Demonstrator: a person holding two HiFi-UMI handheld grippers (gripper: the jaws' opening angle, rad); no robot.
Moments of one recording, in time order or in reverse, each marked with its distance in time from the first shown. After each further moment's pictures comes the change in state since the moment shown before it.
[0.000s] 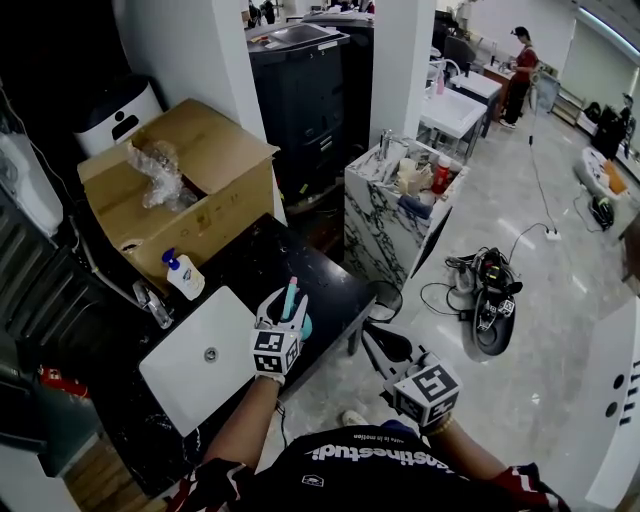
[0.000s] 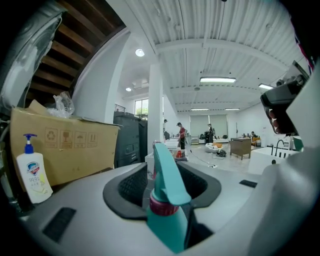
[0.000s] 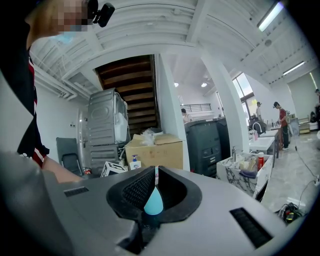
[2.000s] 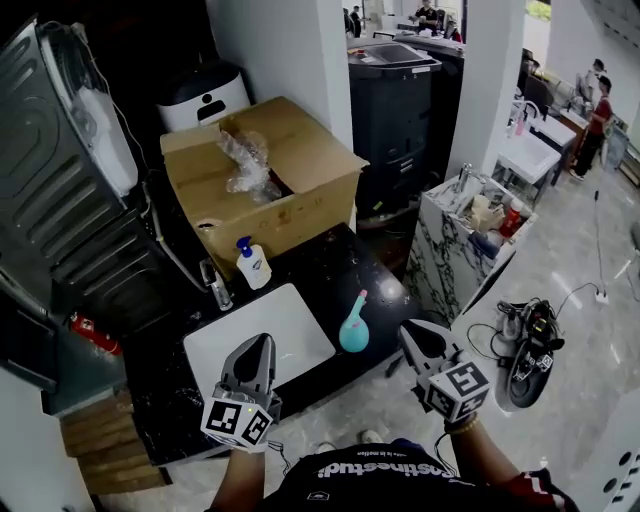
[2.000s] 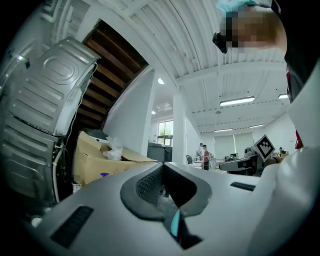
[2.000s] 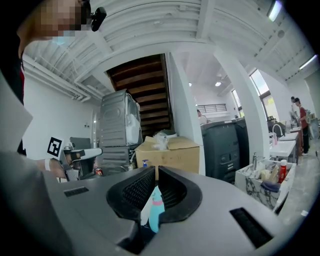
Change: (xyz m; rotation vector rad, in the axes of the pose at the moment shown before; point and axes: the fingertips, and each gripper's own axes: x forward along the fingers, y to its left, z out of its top) left arm -0.253 0.062 0.124 -0.089 -0.262 0.316; right arm 0.065 0.024 0.035 -0.049 -0.020 0.160
